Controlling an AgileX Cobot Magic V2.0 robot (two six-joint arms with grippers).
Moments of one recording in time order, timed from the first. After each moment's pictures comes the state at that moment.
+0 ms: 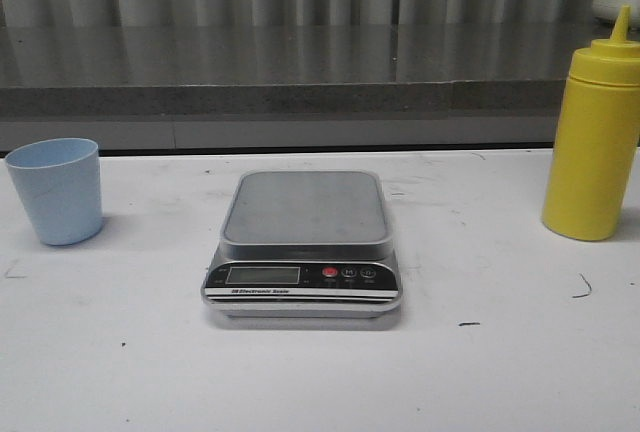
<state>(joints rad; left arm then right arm) 0.03 0.46 -0.68 -0.02 0.59 -0.03 0.05 0.45 -0.62 -0.06 0.54 0.04</state>
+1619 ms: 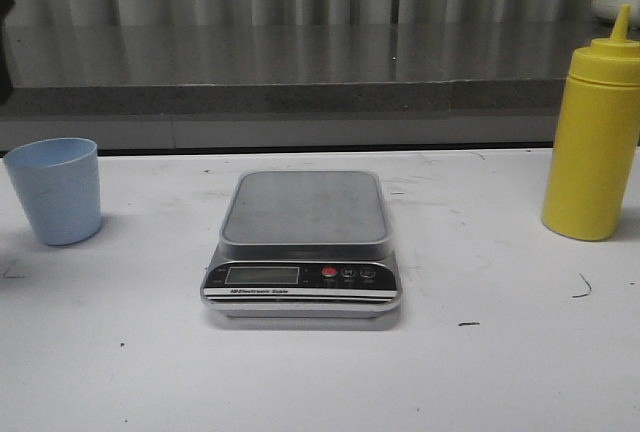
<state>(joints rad) -0.04 1.65 -1.30 -0.06 0.85 -0.03 0.05 0.63 -0.62 -0.06 0.65 0.03</state>
